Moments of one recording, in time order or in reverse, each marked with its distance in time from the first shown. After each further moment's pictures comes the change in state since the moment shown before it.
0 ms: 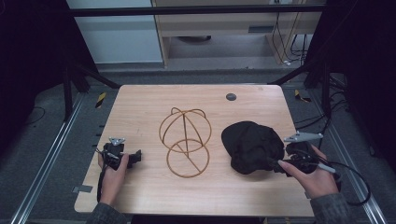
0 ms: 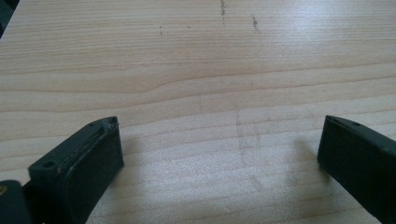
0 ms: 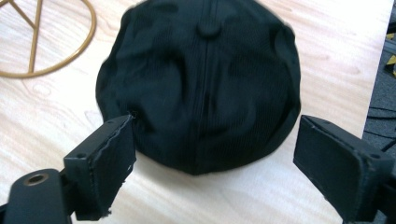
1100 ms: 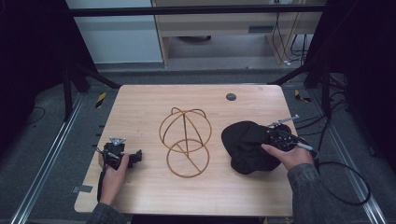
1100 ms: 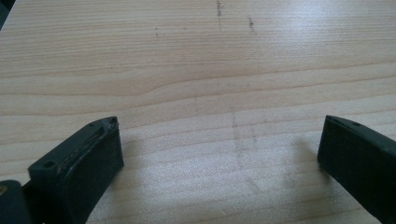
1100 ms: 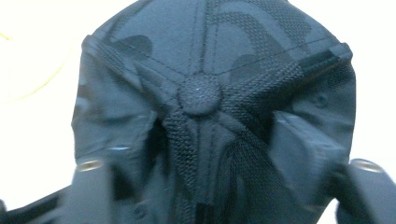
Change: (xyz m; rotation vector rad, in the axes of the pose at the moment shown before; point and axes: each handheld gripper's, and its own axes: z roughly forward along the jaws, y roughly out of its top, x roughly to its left) left arm -0.001 0.001 0.001 0.002 -0.006 0.010; right arm -0.013 0.035 0.067 0.139 0.086 0.080
